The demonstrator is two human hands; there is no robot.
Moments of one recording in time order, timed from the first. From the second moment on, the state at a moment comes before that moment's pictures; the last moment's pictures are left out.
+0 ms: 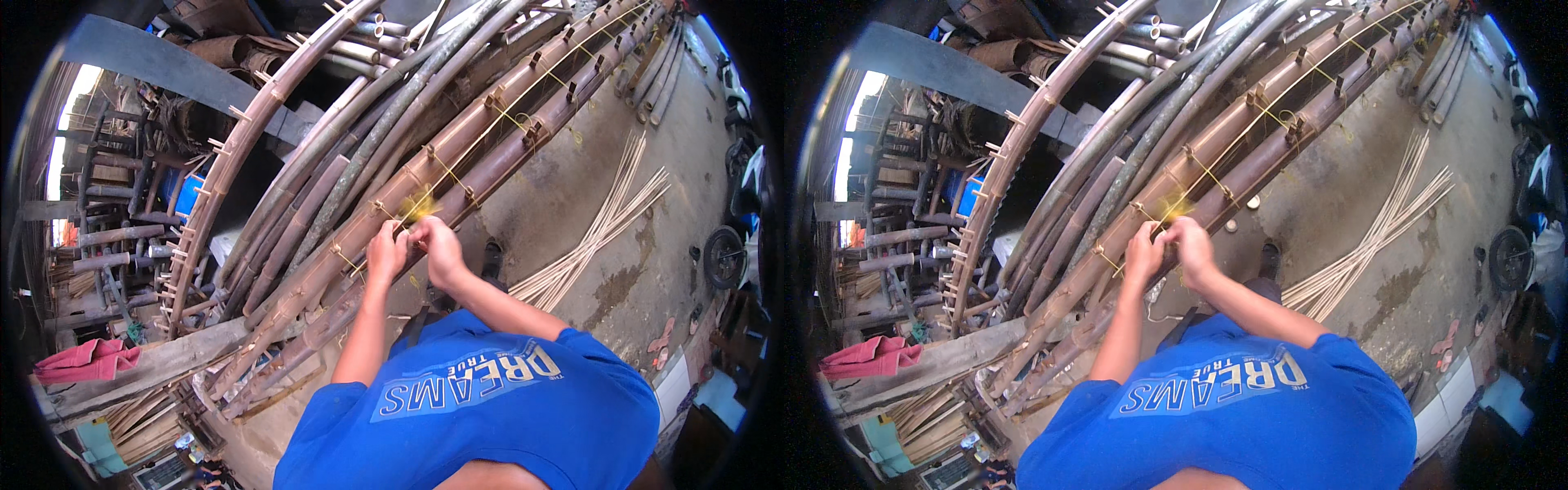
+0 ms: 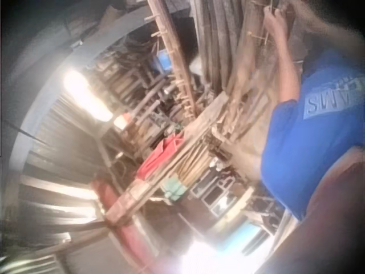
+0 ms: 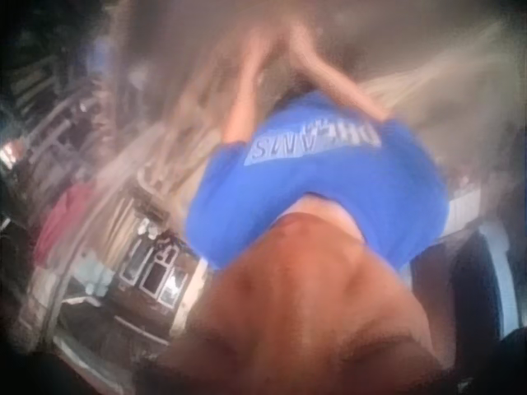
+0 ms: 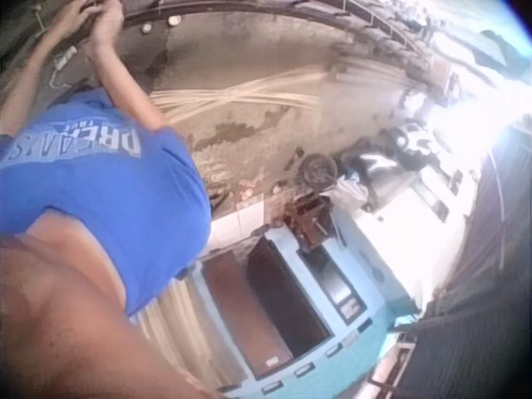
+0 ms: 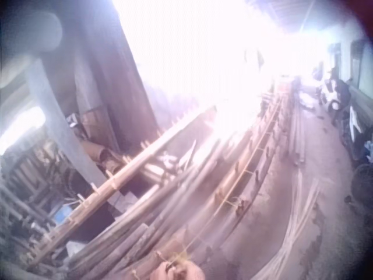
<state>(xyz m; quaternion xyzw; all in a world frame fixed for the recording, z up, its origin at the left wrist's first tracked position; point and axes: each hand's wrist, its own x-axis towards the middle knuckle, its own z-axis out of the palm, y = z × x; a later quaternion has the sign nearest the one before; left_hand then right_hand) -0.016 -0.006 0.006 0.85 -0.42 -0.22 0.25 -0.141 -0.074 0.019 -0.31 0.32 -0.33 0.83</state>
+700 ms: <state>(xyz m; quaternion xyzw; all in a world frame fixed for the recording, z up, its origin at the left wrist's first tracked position) 0.021 0.024 -0.041 0.83 -0.49 -0.19 0.19 -0.083 -0.150 0.099 -0.71 0.03 0.02 0.71</state>
